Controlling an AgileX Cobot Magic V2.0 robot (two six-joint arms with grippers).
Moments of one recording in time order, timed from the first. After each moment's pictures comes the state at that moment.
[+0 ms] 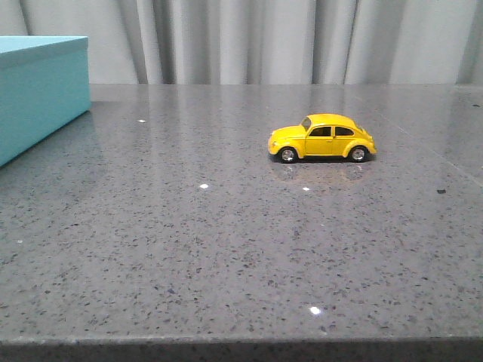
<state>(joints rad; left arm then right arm) -0.01 0.00 0.00 0.01 0.11 -0.08 0.04 -0.01 0.03 -0.06 0.03 0.13</state>
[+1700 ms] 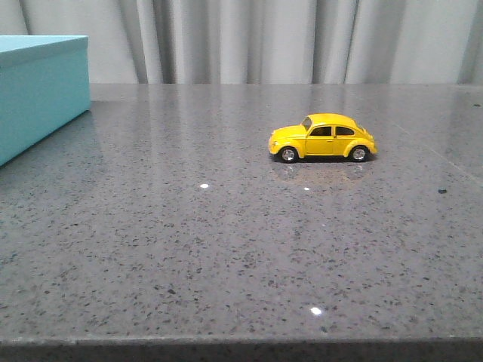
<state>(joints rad) -0.01 0.36 -0.41 0.01 0.16 -0.08 0.04 0.53 -0.46 -0.02 0.41 0.13</state>
